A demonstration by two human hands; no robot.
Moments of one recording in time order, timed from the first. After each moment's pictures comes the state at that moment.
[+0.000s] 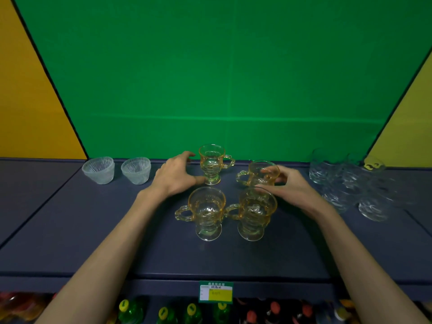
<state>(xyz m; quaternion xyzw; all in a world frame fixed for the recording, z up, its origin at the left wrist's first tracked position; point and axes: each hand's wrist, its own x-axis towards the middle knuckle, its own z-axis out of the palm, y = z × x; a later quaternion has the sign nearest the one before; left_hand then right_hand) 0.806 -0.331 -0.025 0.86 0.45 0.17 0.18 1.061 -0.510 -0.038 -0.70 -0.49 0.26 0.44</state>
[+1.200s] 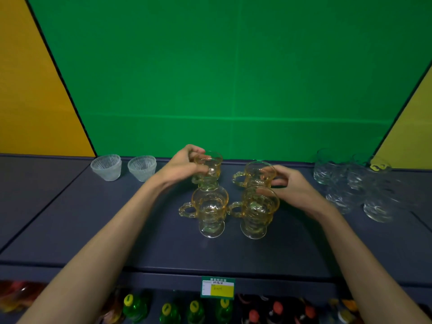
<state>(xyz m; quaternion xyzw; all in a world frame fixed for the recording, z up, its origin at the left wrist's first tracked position) 0.811 -0.336 -0.007 0.75 0.37 0.23 0.50 1.057 -0.513 -0.035 -0.66 -0.52 0.31 0.46</state>
